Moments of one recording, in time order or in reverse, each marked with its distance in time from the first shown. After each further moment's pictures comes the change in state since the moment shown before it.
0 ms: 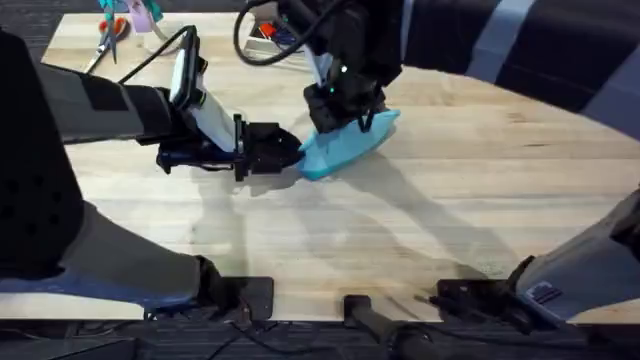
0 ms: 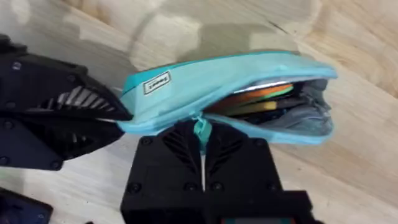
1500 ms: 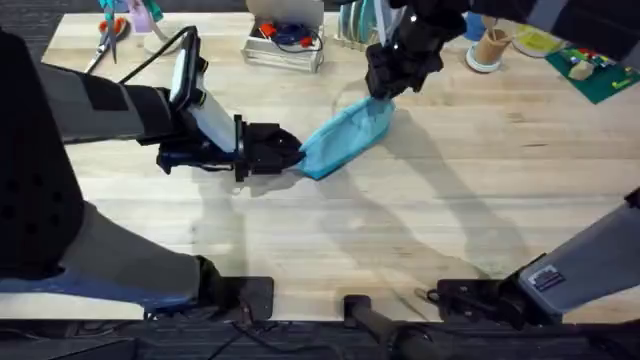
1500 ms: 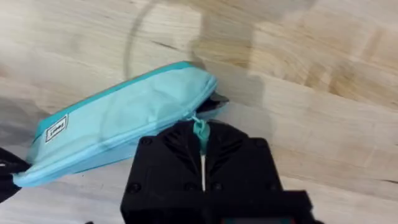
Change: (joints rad) left arm 0.000 0.000 0.000 -0.004 0.002 0.000; right arm -0.293 0.000 0.000 -0.002 -0.001 -0.093
